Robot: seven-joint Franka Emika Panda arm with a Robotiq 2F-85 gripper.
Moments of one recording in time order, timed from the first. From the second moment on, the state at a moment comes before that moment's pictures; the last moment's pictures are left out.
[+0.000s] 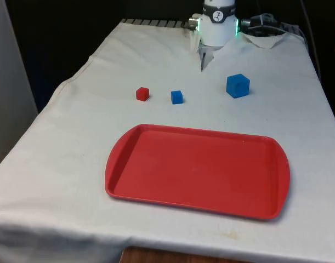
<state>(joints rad) 0.46 0.07 -0.47 -1.84 0.06 1.79 -0.06</state>
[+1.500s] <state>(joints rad) 0.46 -0.11 -0.37 -2.27 -0.07 2.10 0.01</state>
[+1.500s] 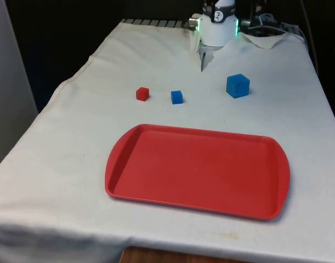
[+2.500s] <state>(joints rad) 0.46 -0.12 -0.36 -2.57 -0.07 2.44 -0.04</state>
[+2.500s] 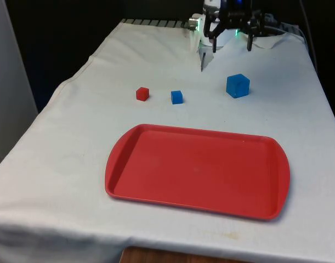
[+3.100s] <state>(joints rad) 0.46 -0.07 -0.34 -2.71 -0.07 2.66 -0.08</state>
